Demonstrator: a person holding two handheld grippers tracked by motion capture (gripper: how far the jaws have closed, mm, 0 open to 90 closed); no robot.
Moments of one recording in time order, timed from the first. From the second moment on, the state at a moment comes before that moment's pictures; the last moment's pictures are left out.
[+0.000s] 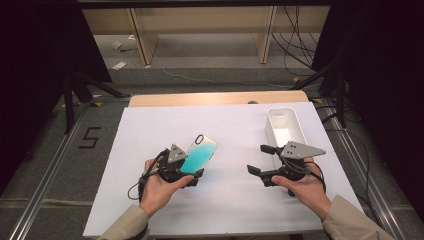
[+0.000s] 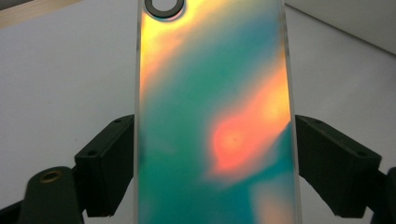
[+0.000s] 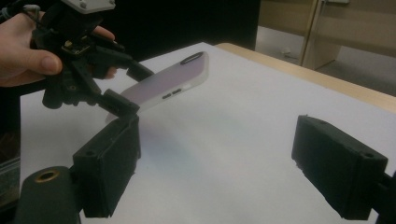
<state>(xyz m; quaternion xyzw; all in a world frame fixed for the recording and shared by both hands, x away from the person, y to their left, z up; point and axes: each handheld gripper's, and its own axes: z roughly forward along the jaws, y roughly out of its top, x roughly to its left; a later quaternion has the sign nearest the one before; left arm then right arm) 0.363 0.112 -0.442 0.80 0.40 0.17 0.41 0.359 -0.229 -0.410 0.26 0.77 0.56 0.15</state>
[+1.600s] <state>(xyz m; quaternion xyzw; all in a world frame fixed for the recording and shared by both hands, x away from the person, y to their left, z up) 0.345 0.081 -0.441 0.82 0.33 0.17 0.43 0.388 -0.177 -0.402 0.27 0.77 0.56 0.14</state>
